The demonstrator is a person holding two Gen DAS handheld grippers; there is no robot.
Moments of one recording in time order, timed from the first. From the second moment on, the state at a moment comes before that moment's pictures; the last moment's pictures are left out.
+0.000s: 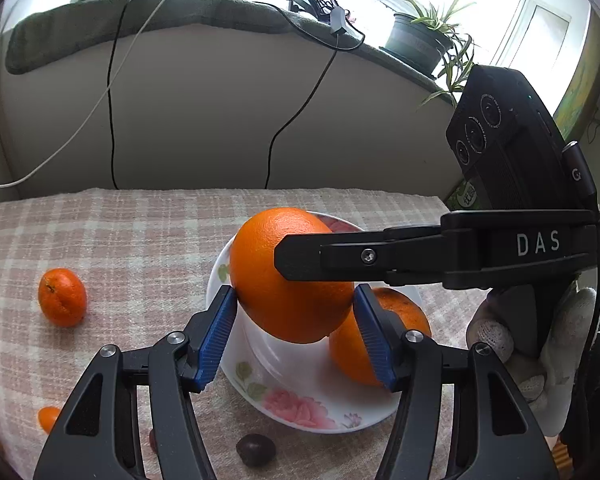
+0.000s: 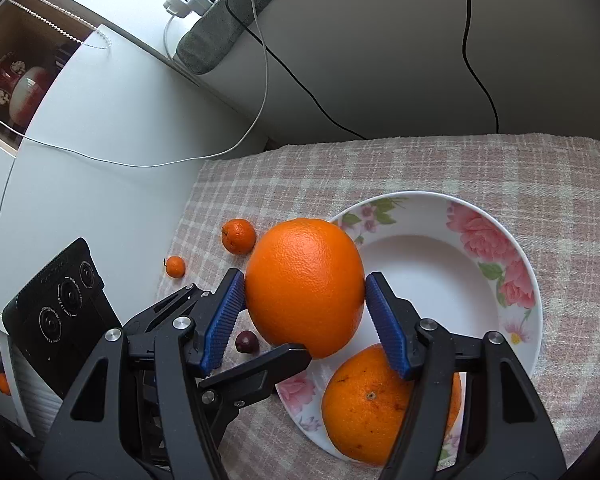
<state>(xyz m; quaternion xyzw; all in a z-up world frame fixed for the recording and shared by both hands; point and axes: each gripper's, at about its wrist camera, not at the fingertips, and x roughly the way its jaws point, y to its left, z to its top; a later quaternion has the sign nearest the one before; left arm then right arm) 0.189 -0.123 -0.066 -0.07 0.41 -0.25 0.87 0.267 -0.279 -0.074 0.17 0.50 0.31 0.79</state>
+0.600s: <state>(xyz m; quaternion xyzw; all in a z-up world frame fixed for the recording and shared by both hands) 0.207 -0.147 -0.074 -0.06 0.42 -0.25 0.87 0.275 -0.289 -0.082 0.18 0.52 0.28 0.79</state>
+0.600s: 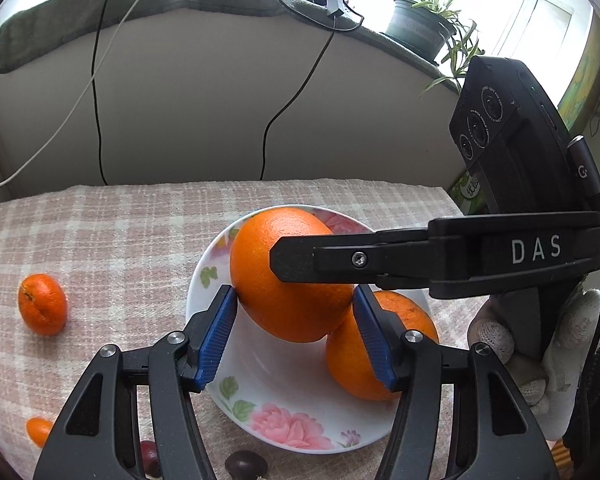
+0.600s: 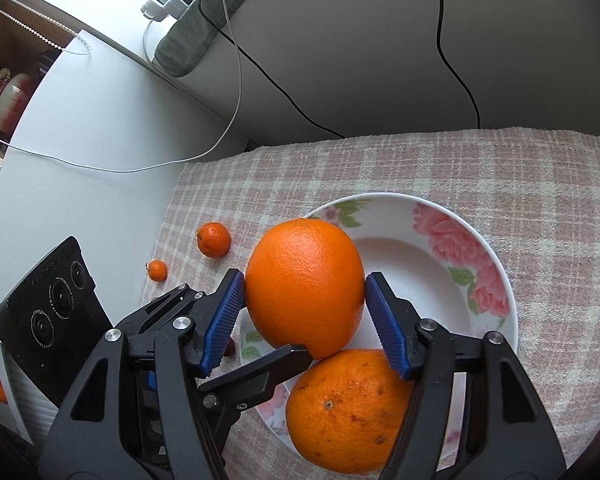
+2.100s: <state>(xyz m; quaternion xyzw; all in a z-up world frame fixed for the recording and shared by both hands) 0.110 -0.032 -0.042 -0.04 0.37 -0.14 0.92 0.148 -0.248 -0.018 -0.02 0.36 0.23 0.91</state>
